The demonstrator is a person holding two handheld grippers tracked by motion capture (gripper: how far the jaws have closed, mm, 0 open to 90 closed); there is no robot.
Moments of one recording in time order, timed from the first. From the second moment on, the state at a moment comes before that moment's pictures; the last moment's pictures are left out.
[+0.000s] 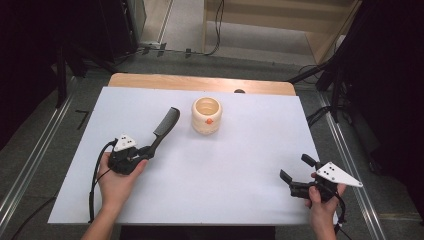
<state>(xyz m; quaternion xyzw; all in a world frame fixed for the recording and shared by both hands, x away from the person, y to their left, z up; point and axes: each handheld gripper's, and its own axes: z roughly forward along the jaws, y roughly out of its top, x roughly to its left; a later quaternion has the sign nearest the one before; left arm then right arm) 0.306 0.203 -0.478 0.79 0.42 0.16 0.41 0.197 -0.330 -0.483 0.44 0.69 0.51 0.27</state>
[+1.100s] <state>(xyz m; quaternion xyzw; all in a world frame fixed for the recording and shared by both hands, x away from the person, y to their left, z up) 0.282 0.174 -0.459 0.79 0.34 0.18 0.48 0.256 -0.203 -0.429 0.40 0.72 0.53 0.22</state>
